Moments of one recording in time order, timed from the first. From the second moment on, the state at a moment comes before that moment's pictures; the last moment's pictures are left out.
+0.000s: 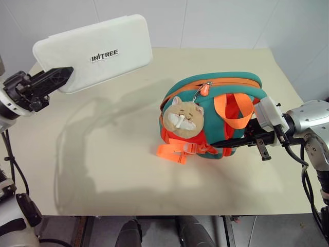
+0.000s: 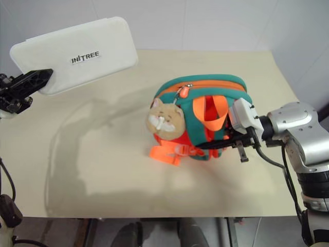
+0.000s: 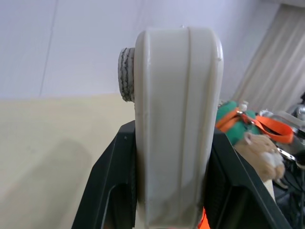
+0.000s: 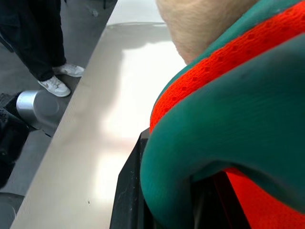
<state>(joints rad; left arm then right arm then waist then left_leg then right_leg) -0.64 0.88 0.61 0.10 -0.88 0.93 -1.06 -0.63 -0.92 0.03 -0.13 0.57 0.34 1.50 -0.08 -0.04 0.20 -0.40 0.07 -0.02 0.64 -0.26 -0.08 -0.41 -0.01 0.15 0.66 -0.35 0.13</state>
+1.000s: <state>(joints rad) -0.70 1.03 0.35 0.18 -0.71 0.51 -1.40 -0.65 -0.85 0.06 -0.09 0.53 0.31 1.49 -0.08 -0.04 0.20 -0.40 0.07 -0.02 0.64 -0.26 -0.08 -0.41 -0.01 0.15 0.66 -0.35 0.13</state>
